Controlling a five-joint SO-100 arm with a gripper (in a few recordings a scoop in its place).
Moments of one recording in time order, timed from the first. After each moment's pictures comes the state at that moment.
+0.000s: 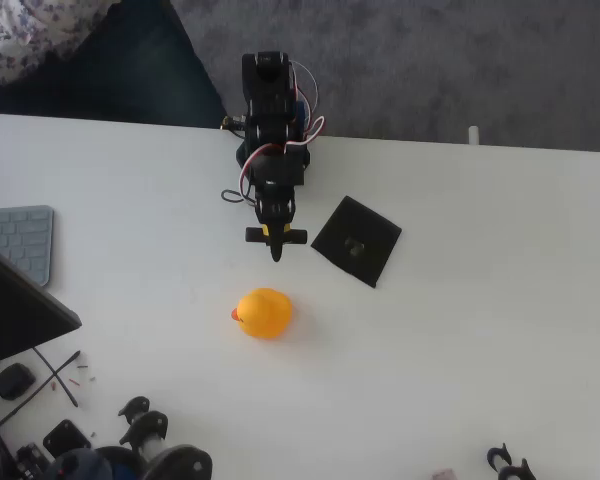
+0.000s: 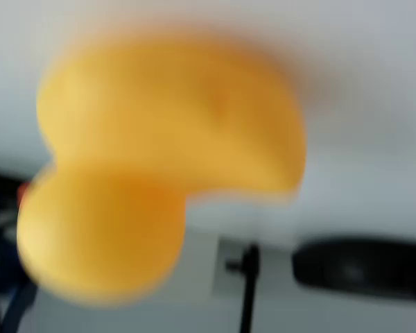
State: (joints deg) arm -1.1 182.9 163.9 50.5 0.5
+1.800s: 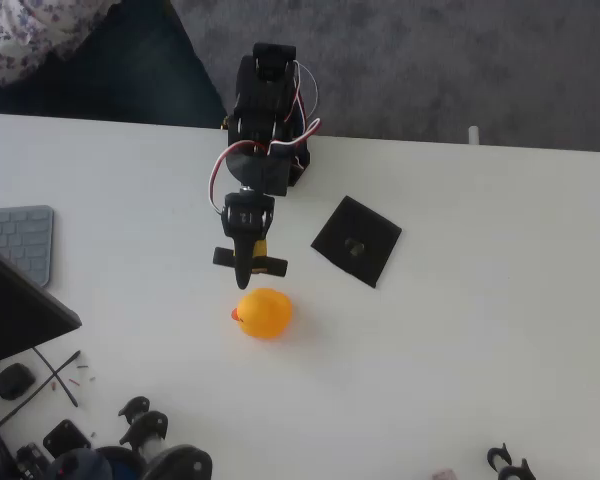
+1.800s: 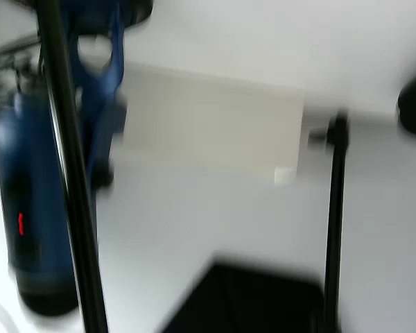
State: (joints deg) arm 7.7 126.7 99.2 54.6 0.4
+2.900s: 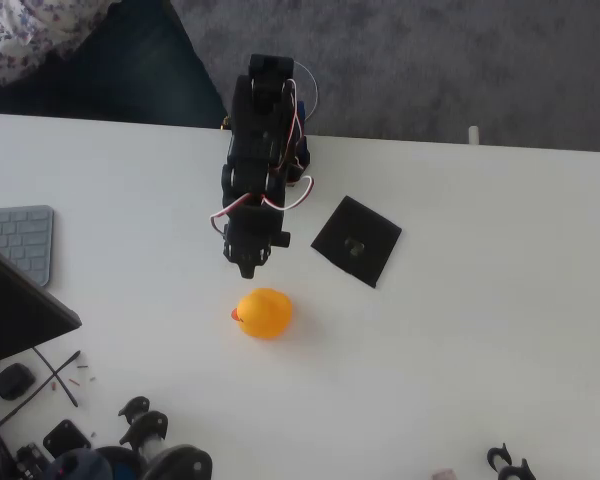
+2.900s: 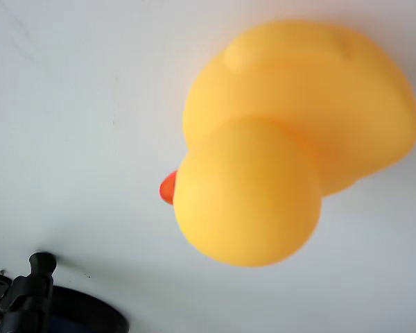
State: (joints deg) arm 8.3 110.8 96.2 79.7 0.5
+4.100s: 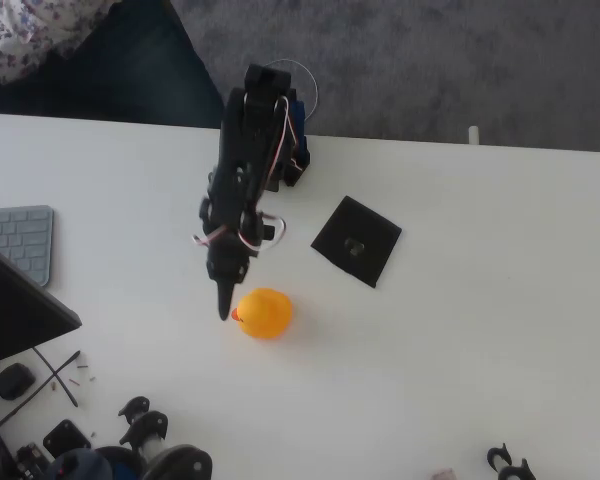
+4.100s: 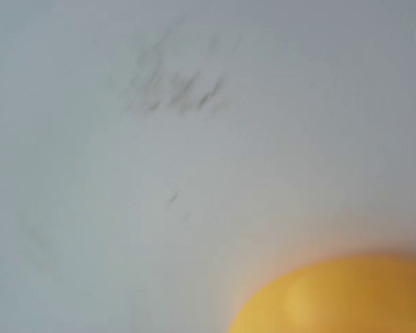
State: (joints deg) arm 14.4 99.1 102.2 79.9 -4.7
